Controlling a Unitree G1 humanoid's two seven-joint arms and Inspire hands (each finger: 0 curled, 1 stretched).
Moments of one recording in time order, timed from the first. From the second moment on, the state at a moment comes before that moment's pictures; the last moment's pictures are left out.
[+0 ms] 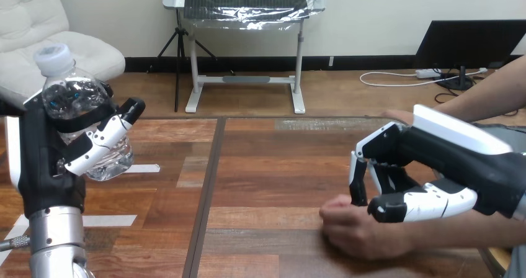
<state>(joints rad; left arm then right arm) 0.00 0.12 0.25 0.00 -0.07 -0.35 0.06 0.04 -0.82 -0.16 -0.42 0.10 -0.15 0.74</state>
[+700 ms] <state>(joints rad) 0.01 0.11 0.25 0.00 -0.07 -0.35 0.06 0.04 -0.82 -0.16 -0.41 0.10 -0.15 0.74</state>
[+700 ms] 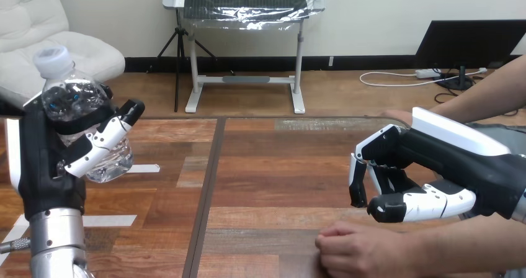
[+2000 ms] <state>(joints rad) 0.01 0.11 0.25 0.00 -0.07 -0.35 0.06 0.07 -0.82 -0.20 -0.38 0.10 -0.19 0.74</state>
